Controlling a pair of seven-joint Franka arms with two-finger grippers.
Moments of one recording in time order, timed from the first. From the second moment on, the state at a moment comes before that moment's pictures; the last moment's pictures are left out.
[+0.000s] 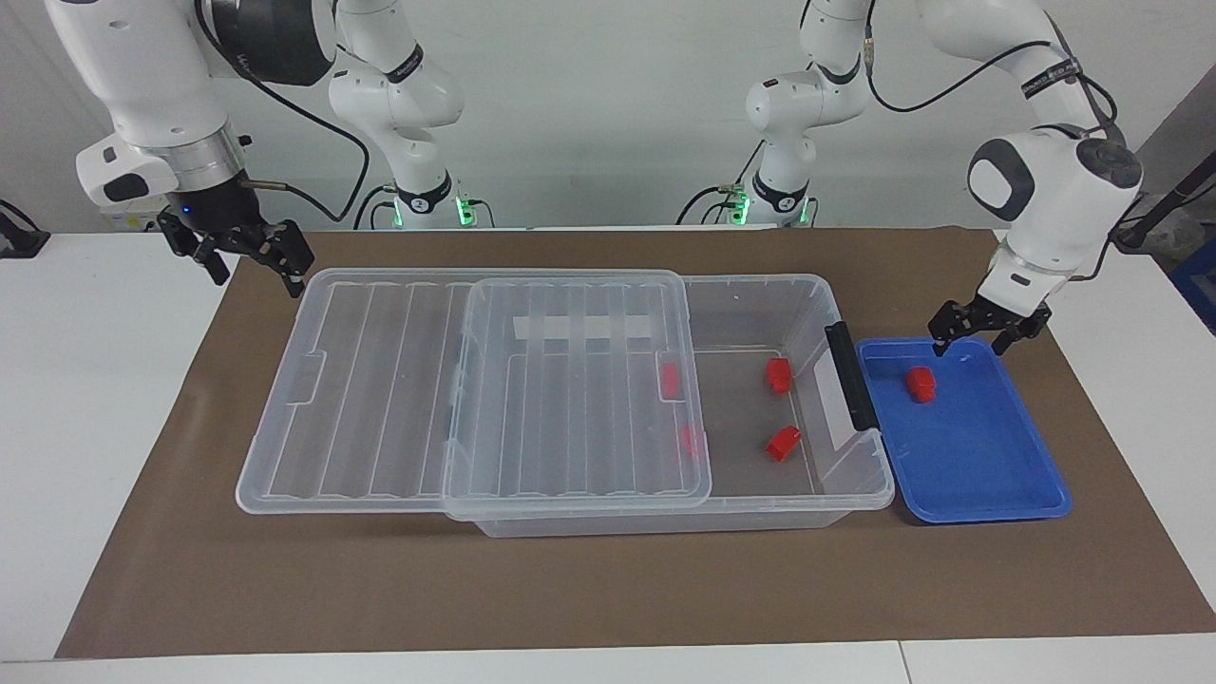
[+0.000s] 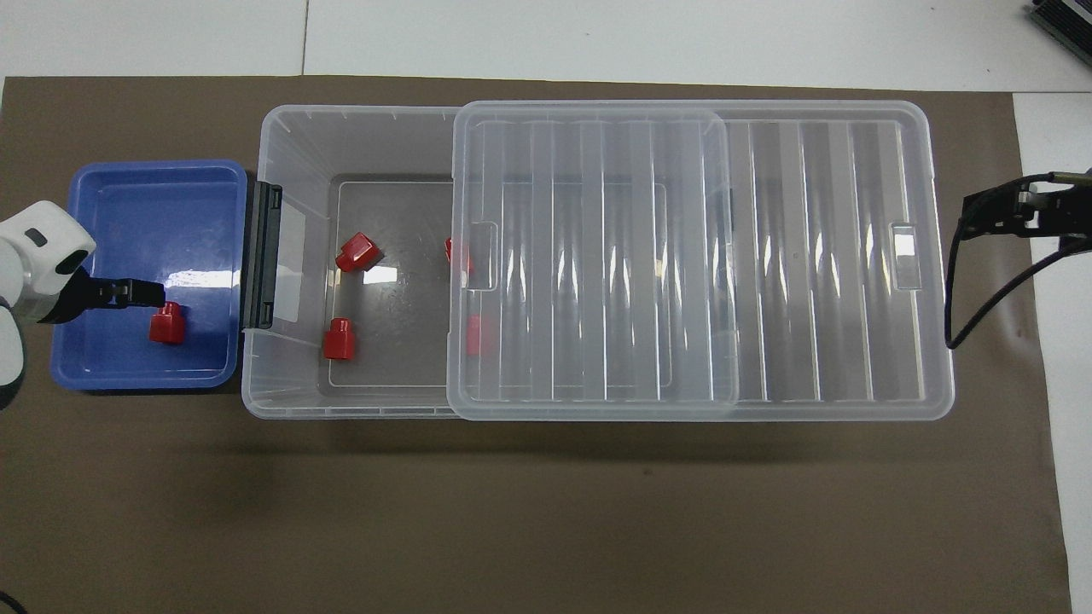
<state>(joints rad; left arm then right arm) 0.17 0.12 -0.02 -2.11 0.01 2.31 0.16 -0.04 0.06 0.01 -1.52 -0.07 1.65 0.17</state>
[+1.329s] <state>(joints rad) 0.18 0.17 -0.02 -2.21 0.01 2.44 0.14 -0.05 0.07 0.01 -1.52 -0.06 1.65 0.17</state>
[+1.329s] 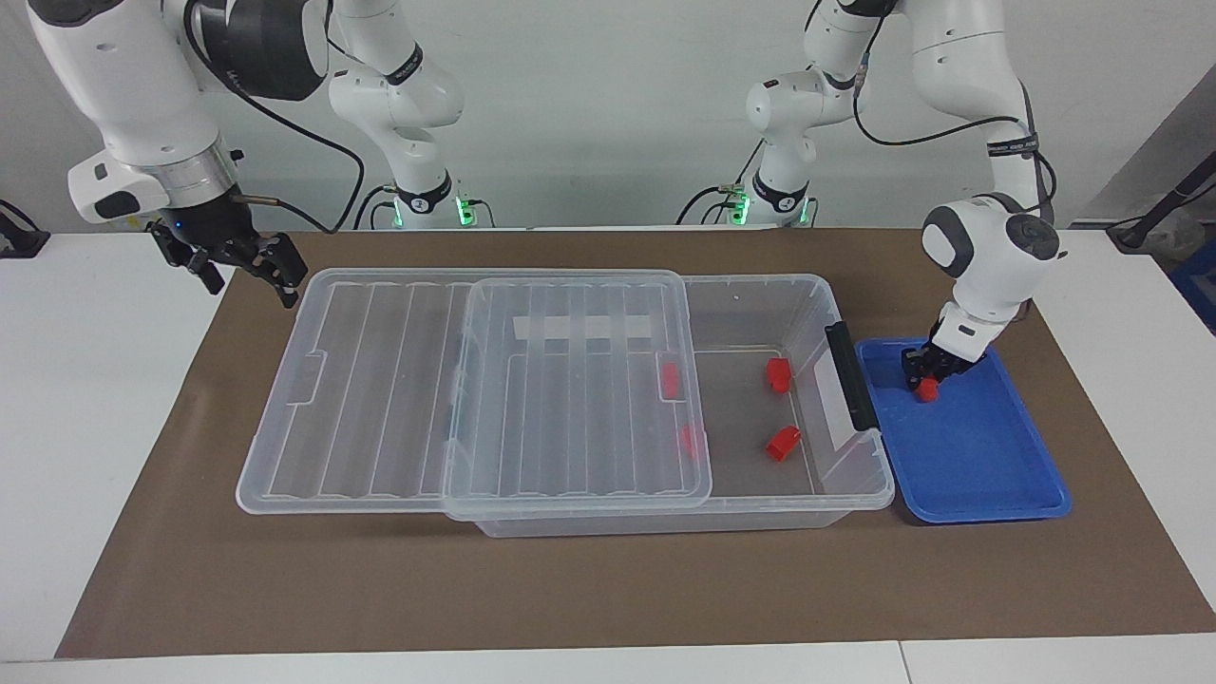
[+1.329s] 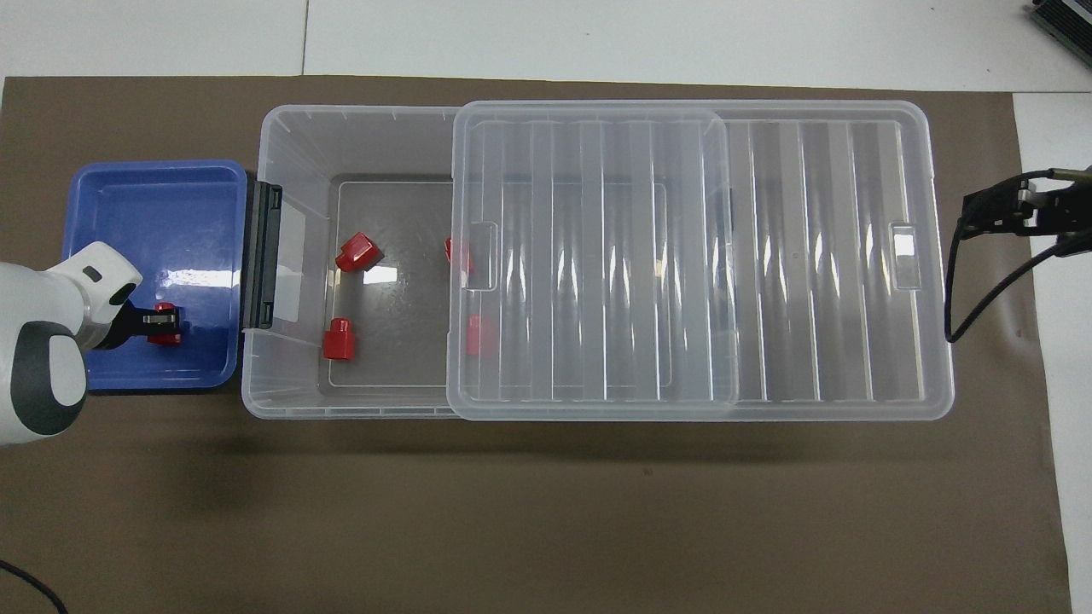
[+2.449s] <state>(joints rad) -0.17 0.16 -0.05 -1.59 -0.16 1.86 -0.73 -0.06 0.07 0.01 -1.51 -0.06 1.61 0.17</state>
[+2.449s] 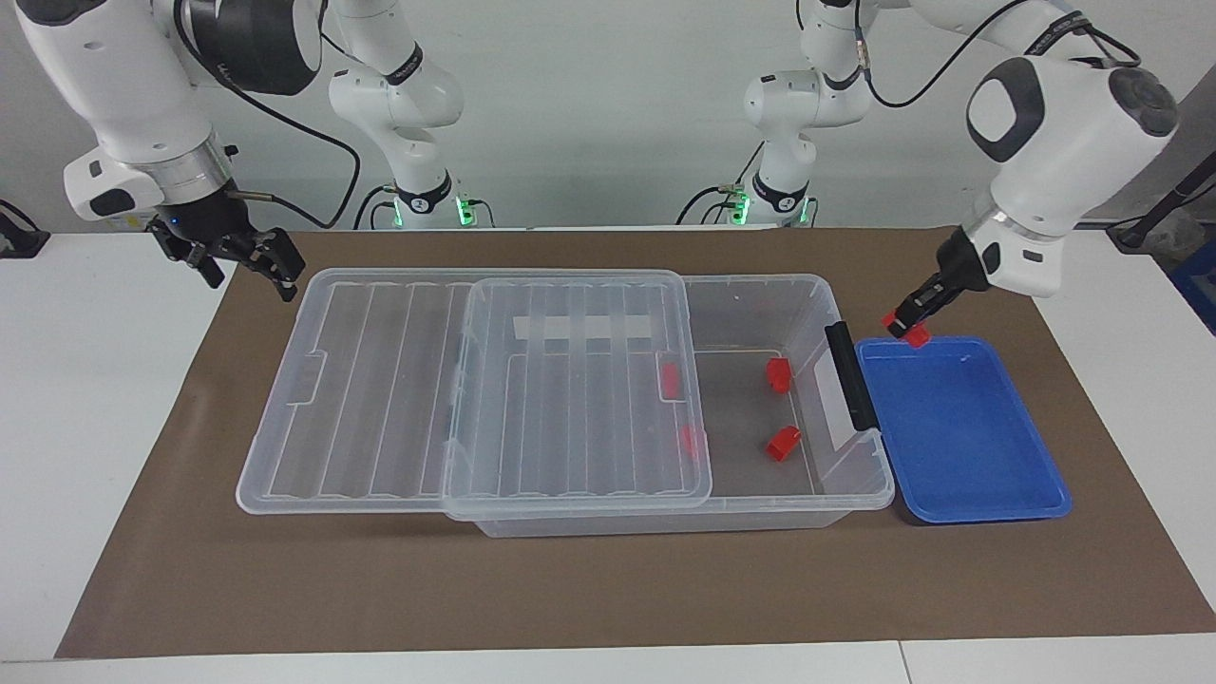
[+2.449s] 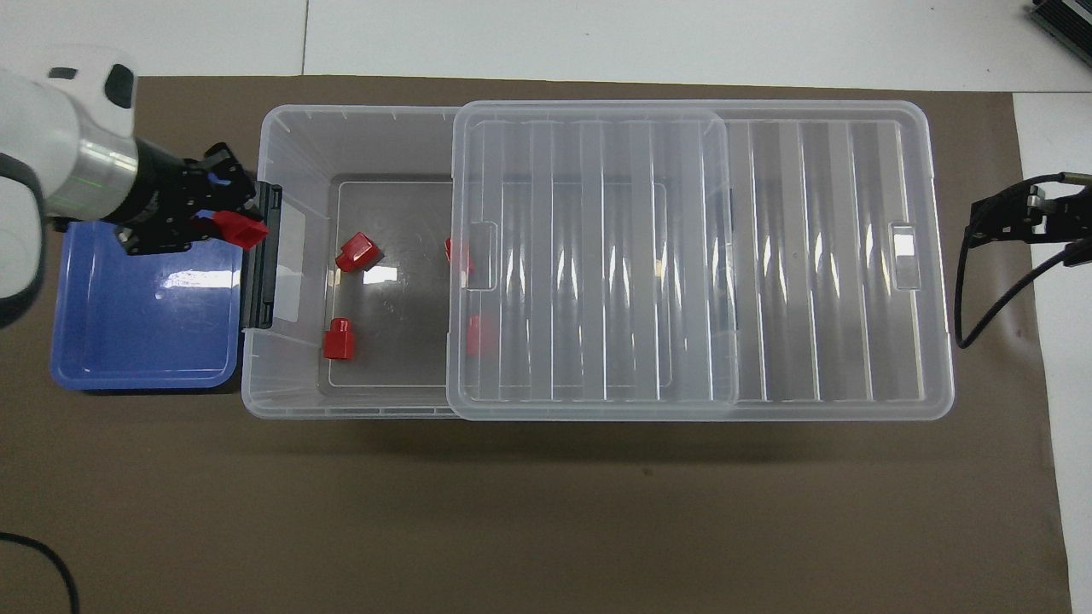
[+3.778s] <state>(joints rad) -0.42 0.31 -0.03 -2.01 0.17 2.38 -0.87 0.02 0.02 0.02 -1.59 -0.01 1.59 0.21</state>
